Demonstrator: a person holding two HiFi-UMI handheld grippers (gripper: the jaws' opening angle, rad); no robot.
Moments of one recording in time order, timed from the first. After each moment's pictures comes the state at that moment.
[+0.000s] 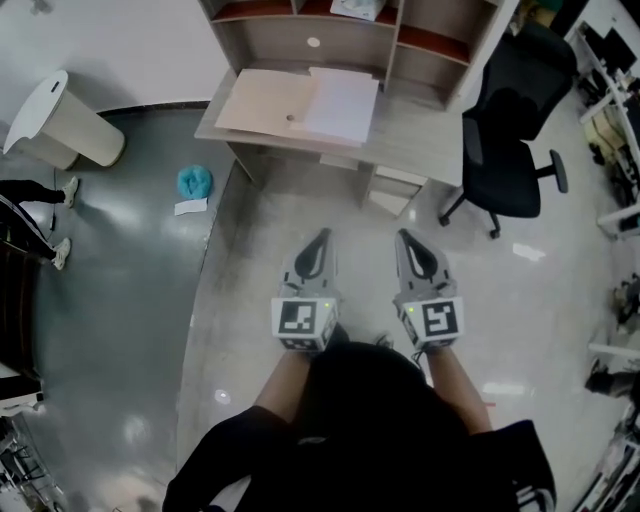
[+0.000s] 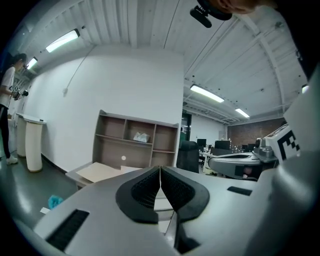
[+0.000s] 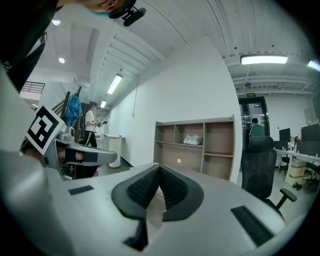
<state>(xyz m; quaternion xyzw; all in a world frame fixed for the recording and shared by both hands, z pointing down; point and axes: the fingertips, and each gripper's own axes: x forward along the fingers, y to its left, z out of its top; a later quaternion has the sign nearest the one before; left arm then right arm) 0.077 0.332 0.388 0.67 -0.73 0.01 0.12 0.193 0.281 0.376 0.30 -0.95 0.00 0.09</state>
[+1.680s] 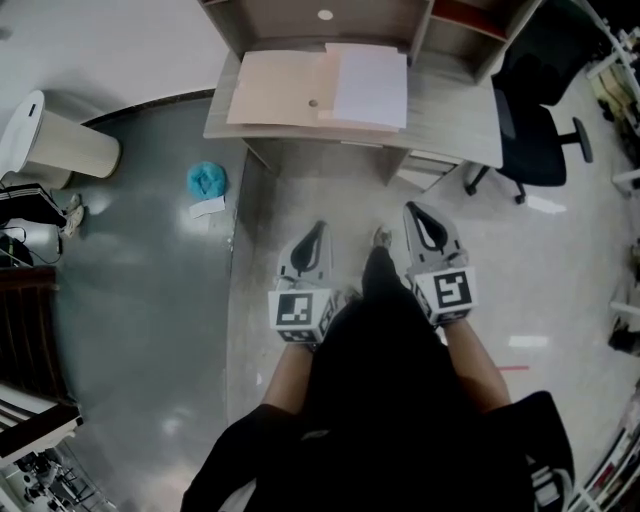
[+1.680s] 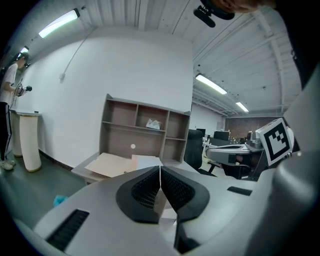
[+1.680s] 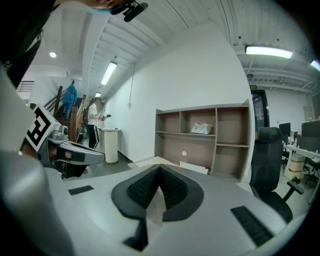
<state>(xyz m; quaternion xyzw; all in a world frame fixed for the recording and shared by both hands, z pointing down) -0.078 0.326 0.447 0.69 -0.70 0.05 0.17 0.052 0.248 0.428 0.31 -0.94 0.01 0.14</state>
